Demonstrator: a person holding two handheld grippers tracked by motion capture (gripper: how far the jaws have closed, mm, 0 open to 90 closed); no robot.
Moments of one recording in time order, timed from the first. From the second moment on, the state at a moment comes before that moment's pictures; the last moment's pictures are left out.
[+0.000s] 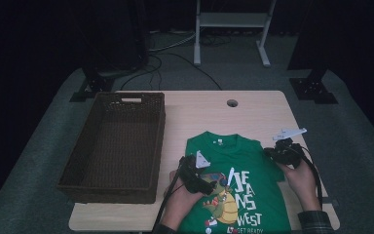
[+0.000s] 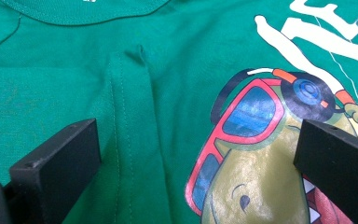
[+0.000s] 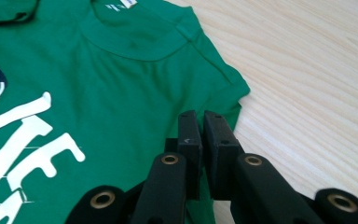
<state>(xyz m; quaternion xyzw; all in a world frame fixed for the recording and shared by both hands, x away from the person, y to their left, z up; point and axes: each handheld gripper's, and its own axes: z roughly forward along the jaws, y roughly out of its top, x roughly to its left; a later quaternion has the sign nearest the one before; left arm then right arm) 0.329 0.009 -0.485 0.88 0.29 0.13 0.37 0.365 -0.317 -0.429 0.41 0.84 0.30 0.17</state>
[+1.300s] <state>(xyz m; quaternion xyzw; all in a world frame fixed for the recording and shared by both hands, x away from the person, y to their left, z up) 0.329 0.009 -0.485 0.88 0.29 0.13 0.37 0.377 -0.280 -0.433 0.37 0.85 0.36 0.13</state>
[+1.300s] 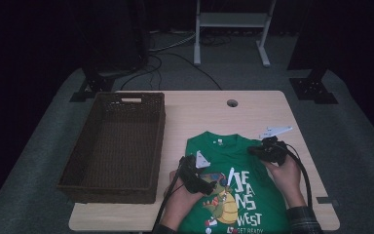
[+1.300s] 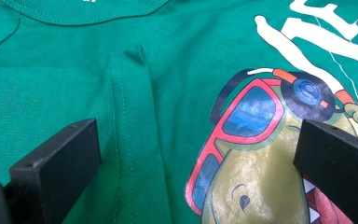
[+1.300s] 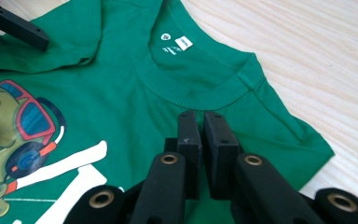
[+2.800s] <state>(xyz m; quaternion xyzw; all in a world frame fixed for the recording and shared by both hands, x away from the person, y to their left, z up) 0.329 0.010 -0.485 0.88 0.29 0.13 0.36 0.340 -0.269 -0.465 0.36 0.84 0.38 0.15</state>
